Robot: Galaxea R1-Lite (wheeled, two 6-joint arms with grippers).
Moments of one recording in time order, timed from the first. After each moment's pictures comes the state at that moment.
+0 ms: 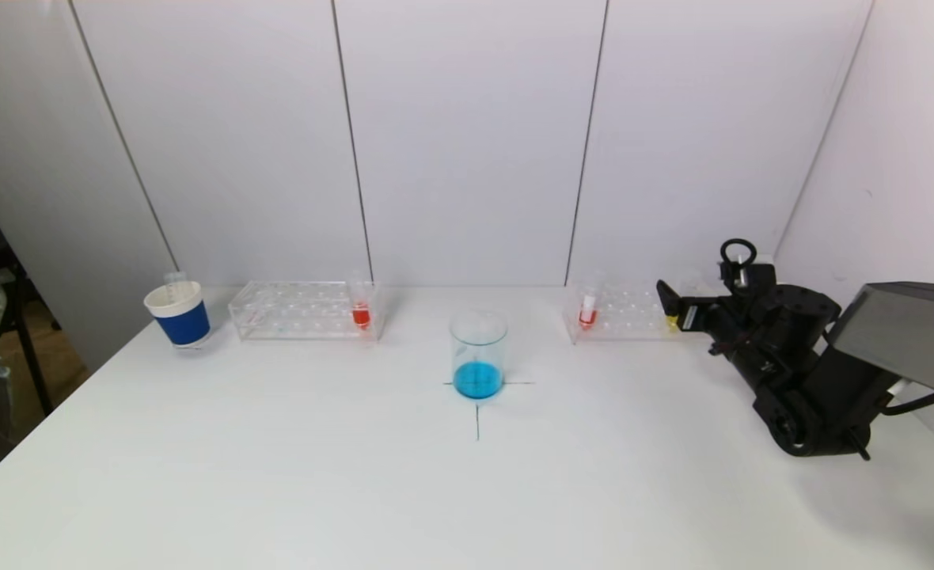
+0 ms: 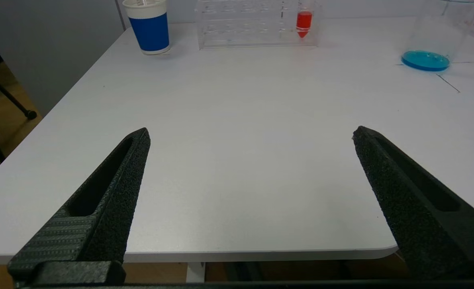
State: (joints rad) left arm -0.01 0.00 0.00 0.01 0.00 0.00; right arm 0.03 2.39 -0.89 -1.52 -0.06 0.00
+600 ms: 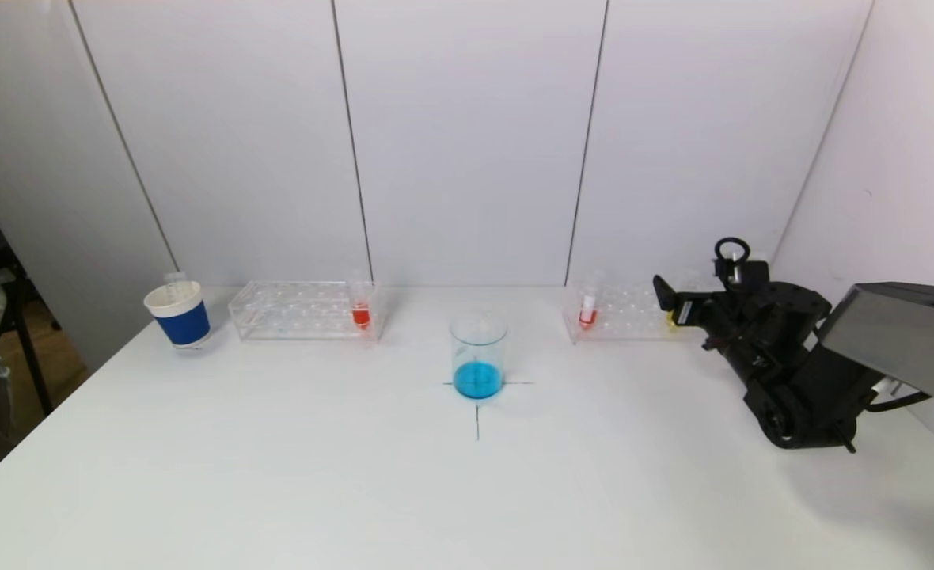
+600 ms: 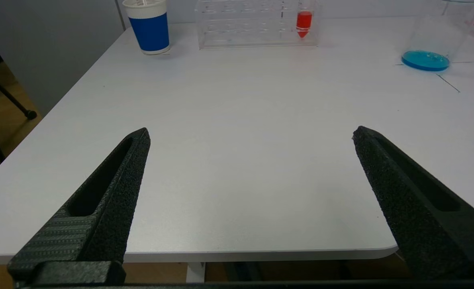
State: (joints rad) left arm -0.01 0.00 0.00 0.01 0.00 0.00; right arm 0.03 2.43 -0.96 -1.52 -0.06 -0.01
